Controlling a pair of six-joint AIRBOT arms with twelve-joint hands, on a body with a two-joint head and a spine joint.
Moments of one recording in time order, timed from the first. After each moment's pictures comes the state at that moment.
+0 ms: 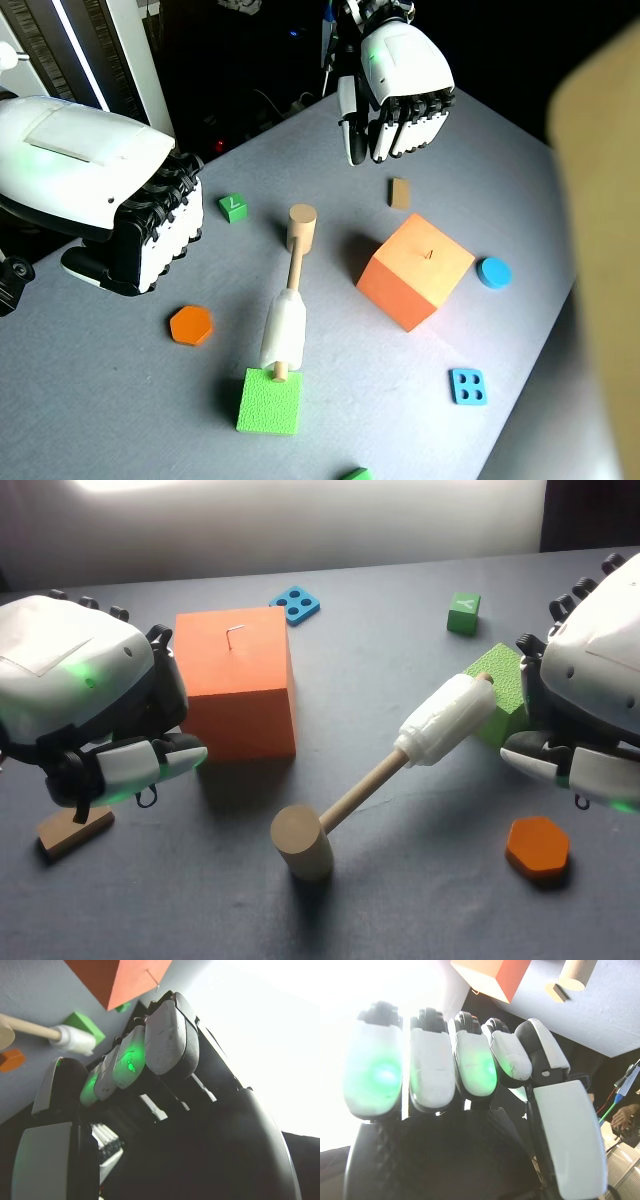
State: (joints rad) left arm 0.57 -0.68 0.65 -0.58 -0.69 1.55; right arm -0.30 -0.66 0.50 0.84 0.37 -2.16
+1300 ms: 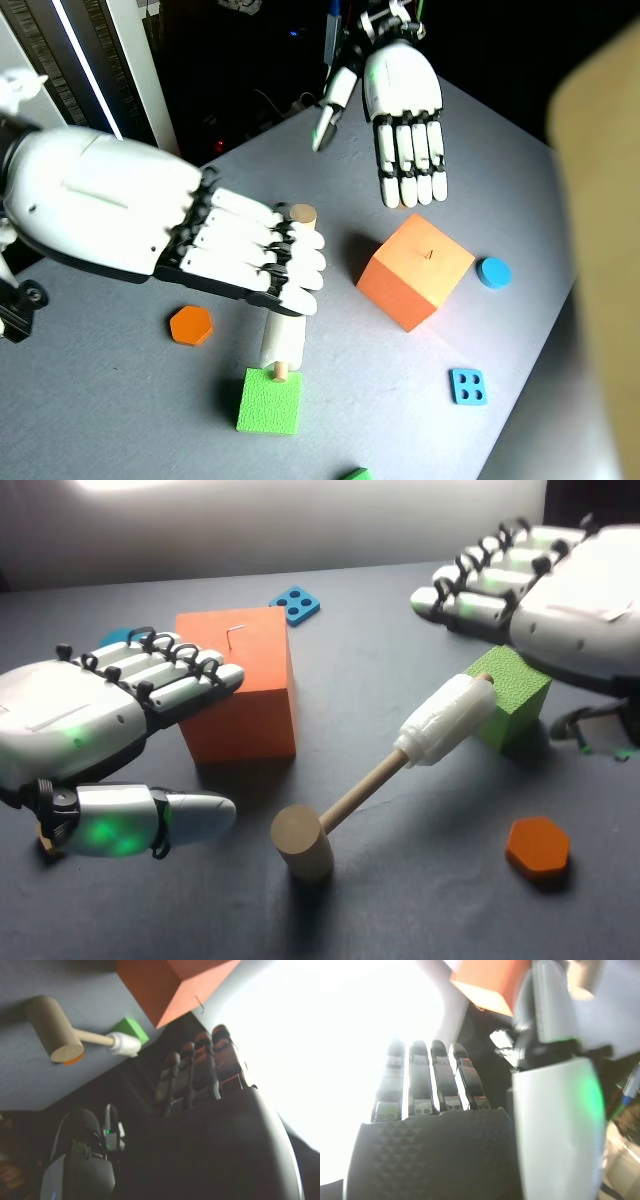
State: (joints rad) left arm 0.75 -0.75 0.86 -0.06 -0.67 0.97; right arm -0.14 -0.81 0.66 1.80 0.34 -3.00
